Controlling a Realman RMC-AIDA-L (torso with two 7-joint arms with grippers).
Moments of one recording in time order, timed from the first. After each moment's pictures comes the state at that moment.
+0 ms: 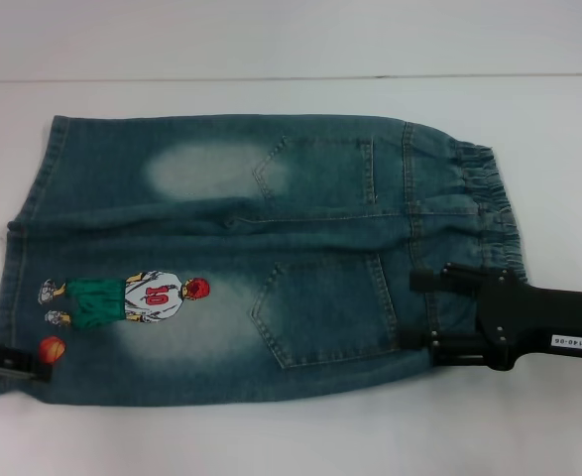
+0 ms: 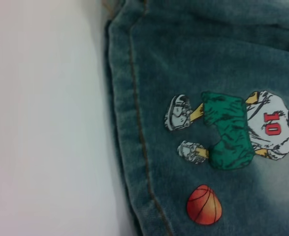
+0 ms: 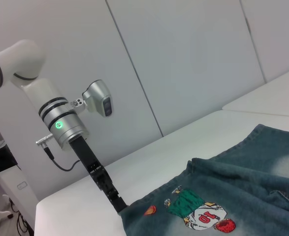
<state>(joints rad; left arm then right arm) -0.54 -2.00 0.54 0.95 2.76 1.75 -2.46 0.42 2.07 -0.77 -0.56 -1.89 -1.68 1.32</state>
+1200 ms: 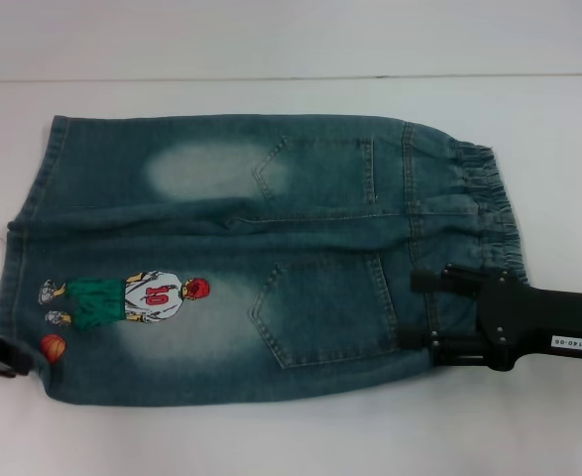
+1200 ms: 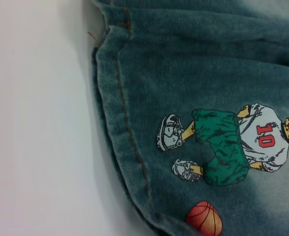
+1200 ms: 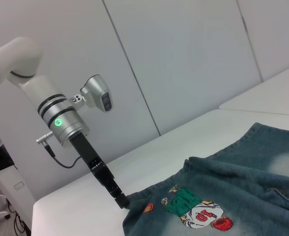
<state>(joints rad) -0.54 -2.01 0.54 0.96 2.75 1.72 -2.42 0.41 2.07 -0.77 -0.56 -1.89 -1.67 1.32</state>
